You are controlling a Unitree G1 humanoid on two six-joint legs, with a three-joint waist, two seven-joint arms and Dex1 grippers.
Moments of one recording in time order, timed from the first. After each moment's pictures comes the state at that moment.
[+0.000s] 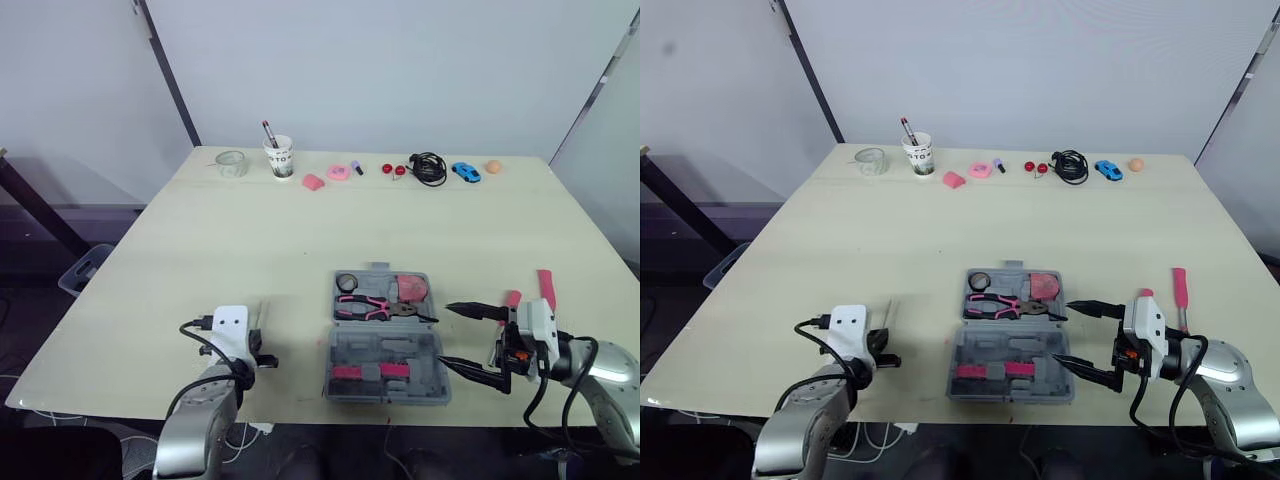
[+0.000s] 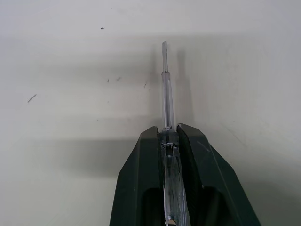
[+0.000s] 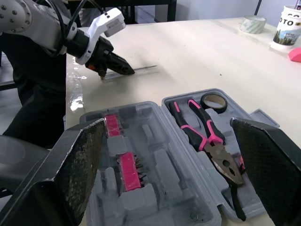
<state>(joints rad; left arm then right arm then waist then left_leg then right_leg) 0.06 0.20 0.15 -0.40 -0.10 0.82 -0.10 0.03 -0.65 -0.06 -0.20 0.51 0.03 1.16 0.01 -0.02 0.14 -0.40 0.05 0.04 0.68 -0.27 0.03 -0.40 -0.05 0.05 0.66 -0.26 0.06</state>
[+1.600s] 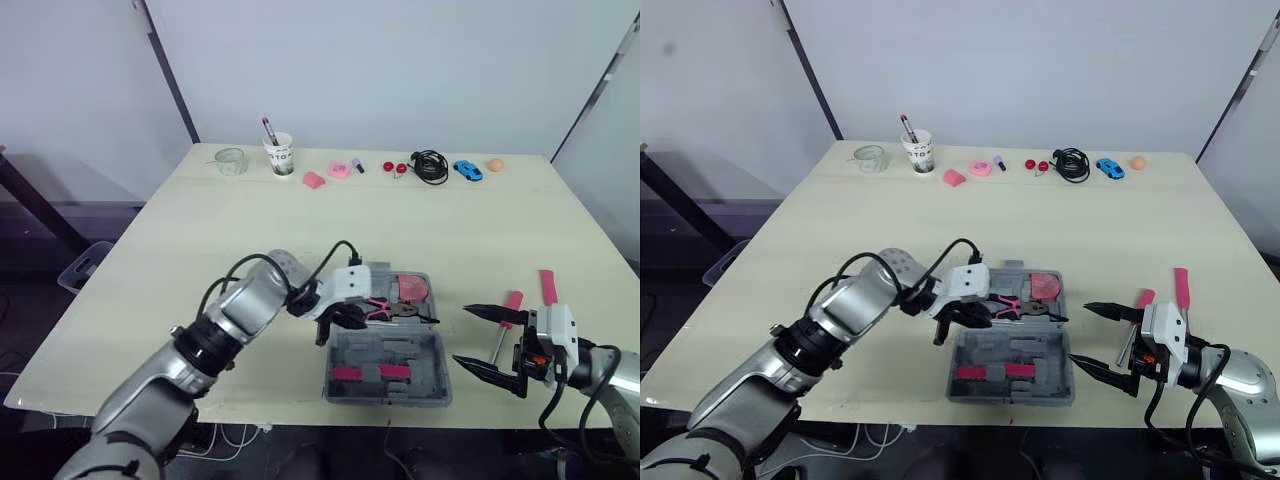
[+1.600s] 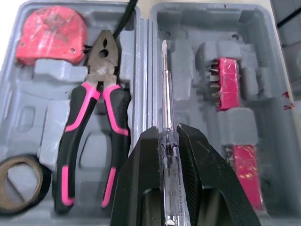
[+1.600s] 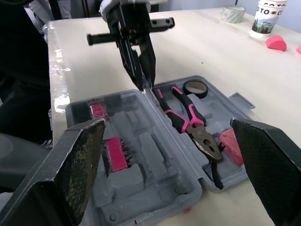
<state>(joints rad) -0.78 0.57 -0.63 0.02 0.01 0.60 -1.20 0.10 -0.66 -0.14 -0.22 0.51 0.02 1.13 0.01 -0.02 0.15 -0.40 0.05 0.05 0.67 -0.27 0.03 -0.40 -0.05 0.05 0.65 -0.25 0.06</state>
